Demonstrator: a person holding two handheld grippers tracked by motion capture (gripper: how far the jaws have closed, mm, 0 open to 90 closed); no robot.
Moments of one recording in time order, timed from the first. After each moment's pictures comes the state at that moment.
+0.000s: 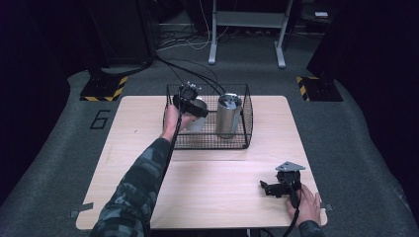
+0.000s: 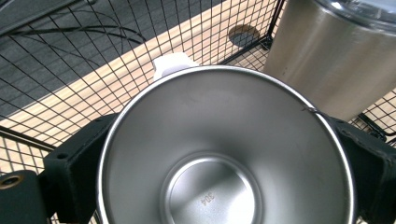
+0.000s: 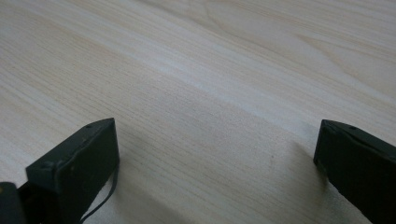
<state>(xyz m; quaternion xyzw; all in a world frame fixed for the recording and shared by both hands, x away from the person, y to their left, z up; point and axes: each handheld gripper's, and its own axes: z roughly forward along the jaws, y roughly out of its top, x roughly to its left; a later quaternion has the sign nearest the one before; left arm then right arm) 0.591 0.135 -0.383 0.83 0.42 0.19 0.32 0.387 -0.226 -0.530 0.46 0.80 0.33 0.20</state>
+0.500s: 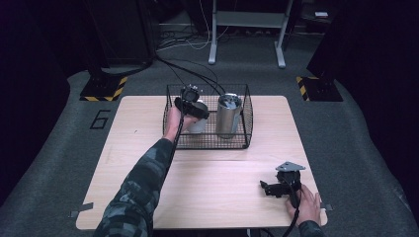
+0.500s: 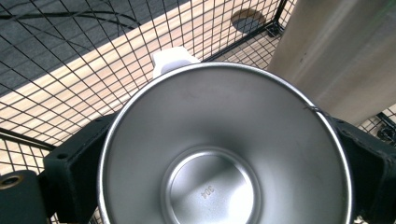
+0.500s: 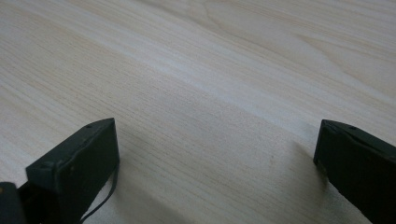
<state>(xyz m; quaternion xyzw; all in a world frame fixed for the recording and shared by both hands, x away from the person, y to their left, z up) 0.600 0.132 -0.400 0.83 0.44 0.18 0.31 0.387 -0.226 -0.530 0.46 0.80 0.33 0.20</state>
